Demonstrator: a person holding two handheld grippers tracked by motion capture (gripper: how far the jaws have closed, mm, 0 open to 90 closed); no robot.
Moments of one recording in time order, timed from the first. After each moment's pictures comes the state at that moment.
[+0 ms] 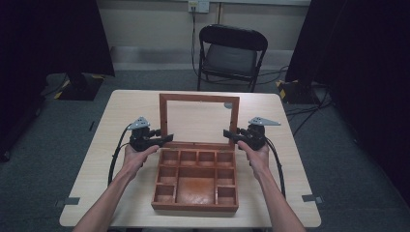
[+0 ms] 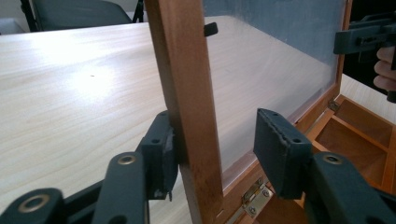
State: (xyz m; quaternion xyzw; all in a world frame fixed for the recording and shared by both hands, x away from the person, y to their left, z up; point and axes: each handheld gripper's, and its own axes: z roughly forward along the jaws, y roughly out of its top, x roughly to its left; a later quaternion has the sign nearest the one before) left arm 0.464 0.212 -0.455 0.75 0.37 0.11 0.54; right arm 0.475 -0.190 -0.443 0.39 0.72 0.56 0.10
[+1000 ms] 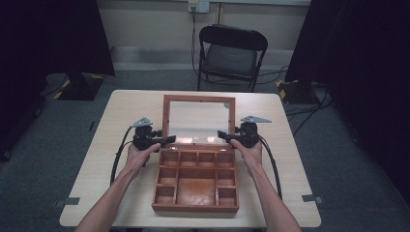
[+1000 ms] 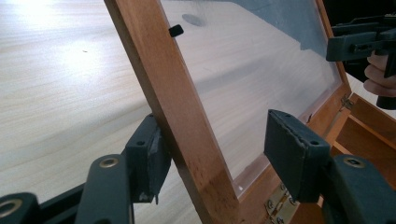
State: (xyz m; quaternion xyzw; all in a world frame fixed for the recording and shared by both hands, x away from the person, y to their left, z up) left arm 0.481 0.210 -0.471 0.75 0.39 0.07 0.53; right arm 0.493 -0.172 -0.457 0.43 0.73 0.52 0.11
